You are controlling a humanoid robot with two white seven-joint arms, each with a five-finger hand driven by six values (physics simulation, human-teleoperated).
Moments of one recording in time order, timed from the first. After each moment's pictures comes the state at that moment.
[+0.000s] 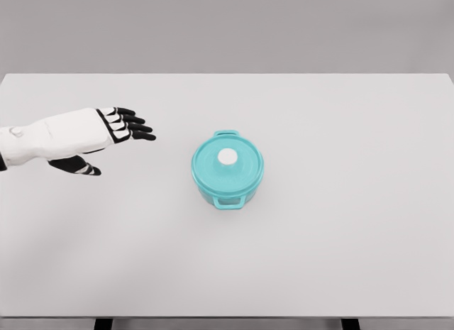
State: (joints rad) left arm -0.39 0.91 -0.34 -1.74 -0.27 -0.61 -0.56; right arm 0.03 0.00 0.77 -0.08 0.35 -0.21 0.07
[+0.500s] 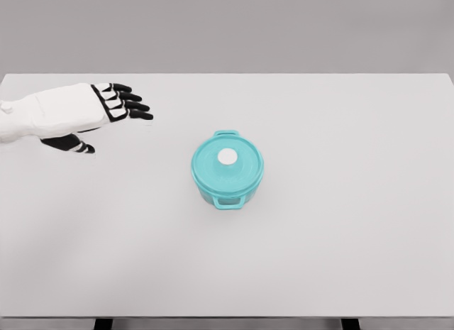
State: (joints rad) left arm -0.56 0.93 -0.37 -1.75 -0.28 -0.61 -0.59; right arm 0.04 0.00 0.77 -0.08 0.35 -0.21 0.07
